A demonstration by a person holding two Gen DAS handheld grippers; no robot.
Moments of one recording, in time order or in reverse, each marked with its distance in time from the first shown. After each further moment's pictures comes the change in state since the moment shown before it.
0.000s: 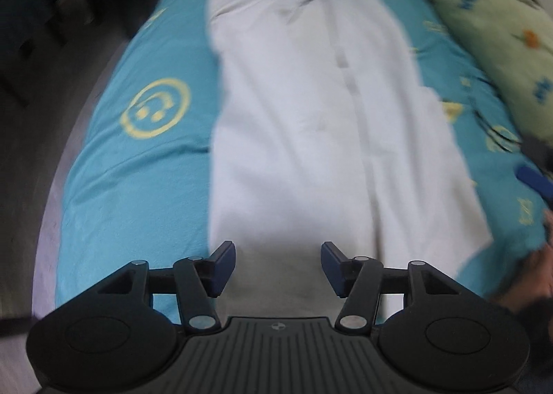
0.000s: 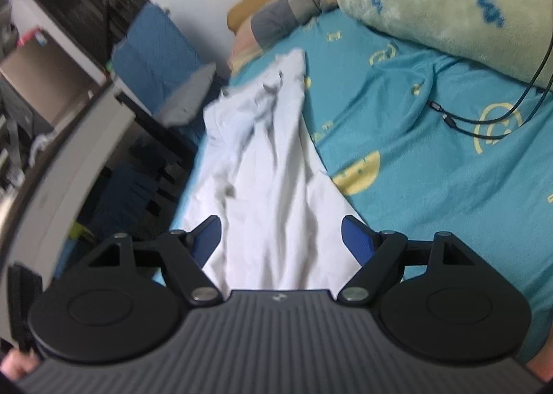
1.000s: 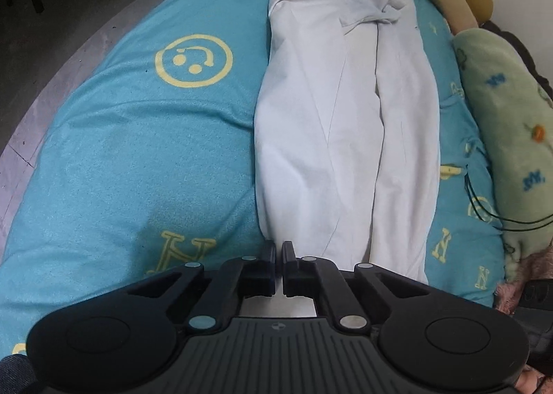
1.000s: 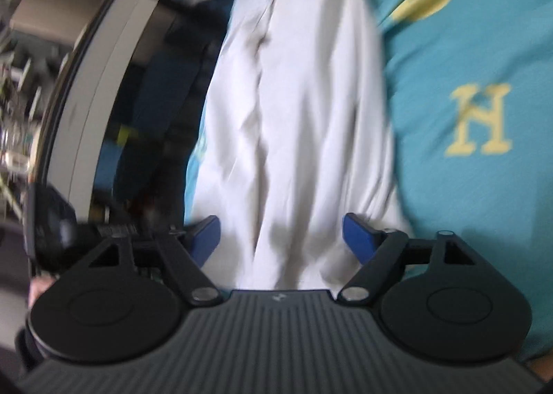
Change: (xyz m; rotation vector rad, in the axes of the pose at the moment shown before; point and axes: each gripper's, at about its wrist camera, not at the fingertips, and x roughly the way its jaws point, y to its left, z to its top) left arm -0.013 0.050 -0.007 -0.281 -0.007 -0.179; right arm 0.068 0.003 -0.046 0.038 0.473 0.224
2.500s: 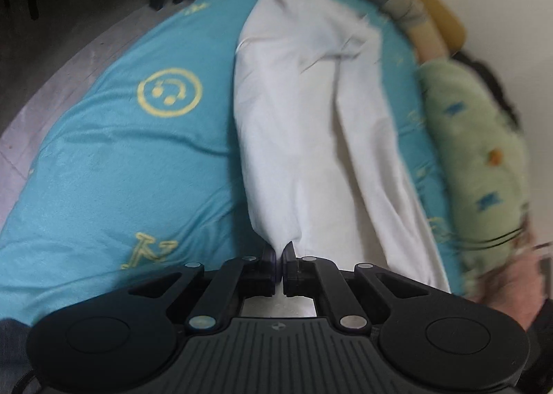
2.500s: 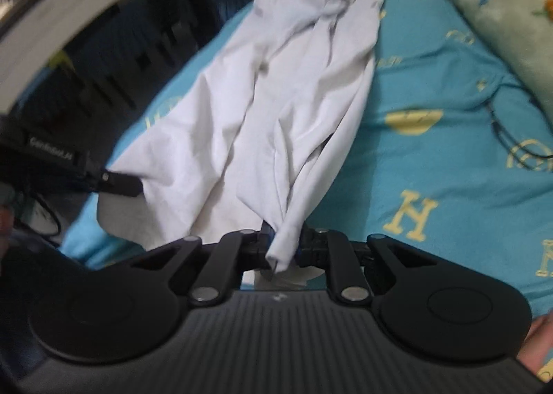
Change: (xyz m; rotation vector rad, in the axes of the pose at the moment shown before) left arm -0.064 -0.039 -0.014 -0.051 -0.117 -0.142; right arm -0.055 0.084 -0.017 -0.386 -0.189 -0.374
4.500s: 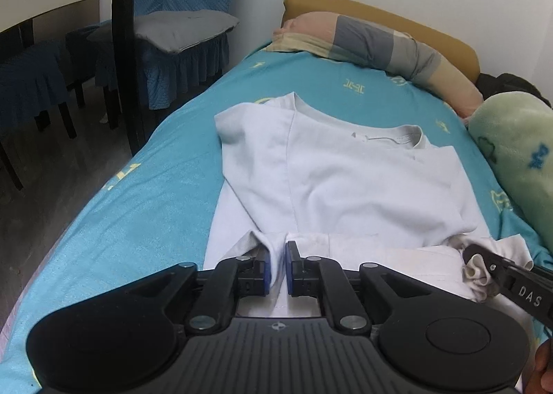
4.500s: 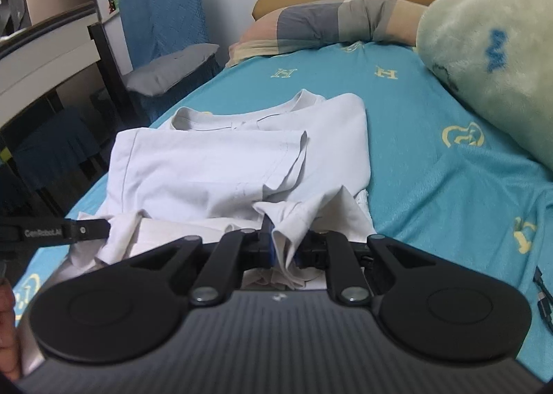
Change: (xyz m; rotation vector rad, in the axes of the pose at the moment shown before) left arm 0.218 -0.018 0.156 0.340 -0.385 0.233; right arm 0.193 -0.090 0.126 0.021 -0.334 -0.136
